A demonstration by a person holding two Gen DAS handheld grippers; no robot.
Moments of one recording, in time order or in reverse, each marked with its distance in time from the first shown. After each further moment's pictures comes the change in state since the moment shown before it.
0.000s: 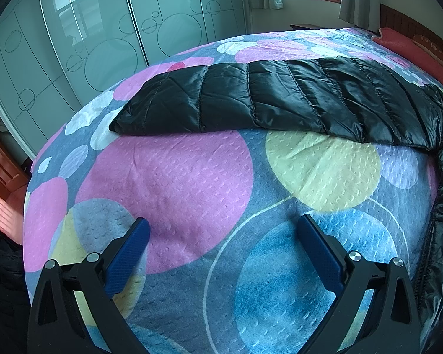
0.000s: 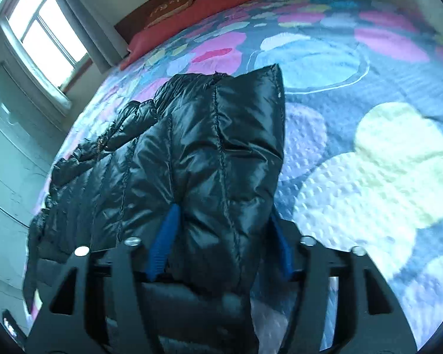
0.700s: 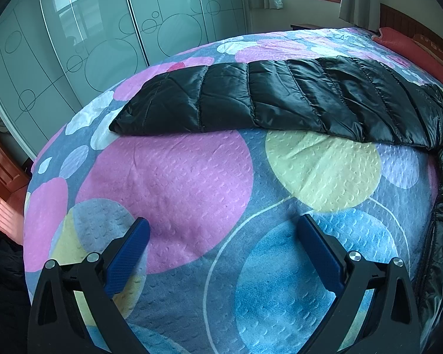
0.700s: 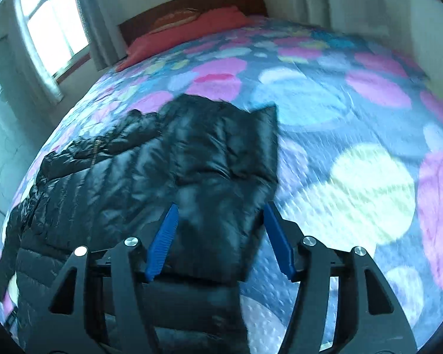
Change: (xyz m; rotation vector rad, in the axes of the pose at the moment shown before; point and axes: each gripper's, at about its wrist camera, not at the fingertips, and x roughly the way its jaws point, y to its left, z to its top) left arm -0.001 -0.003 -0.001 0.003 -0.002 0.006; right arm -0.023 0.011 0.001 -0.089 -0.072 -0.094
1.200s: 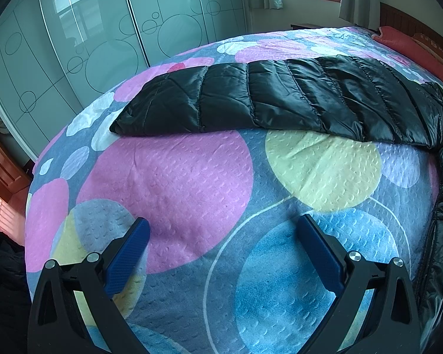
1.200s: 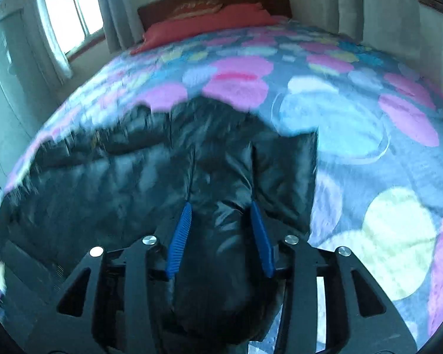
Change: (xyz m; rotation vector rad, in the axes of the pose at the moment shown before) left arm 0.000 -0.002 0.000 0.006 -0.001 0.010; right arm 0.040 0.027 0.020 -0.154 0.028 0.006
